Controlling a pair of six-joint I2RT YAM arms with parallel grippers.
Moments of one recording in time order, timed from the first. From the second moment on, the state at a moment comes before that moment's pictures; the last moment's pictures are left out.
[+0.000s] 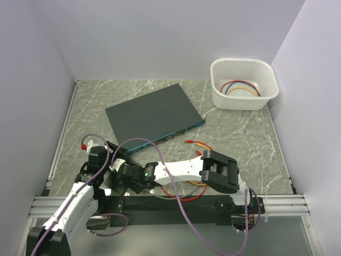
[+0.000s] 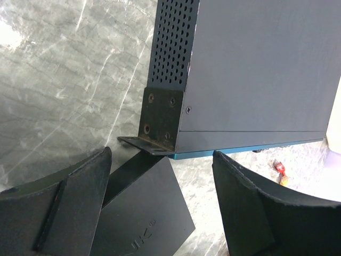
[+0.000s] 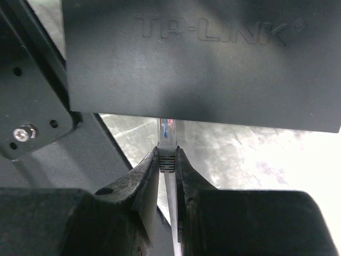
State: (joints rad) left arm -0.18 0.63 0.15 -0.16 -0.02 -1.04; right arm 1.40 2.04 1.42 -0.39 0.12 0.30
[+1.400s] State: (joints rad) left arm -0.17 0.55 0.10 -0.14 -0.02 -1.06; right arm 1.36 2.12 1.59 -0.56 0.07 0.38
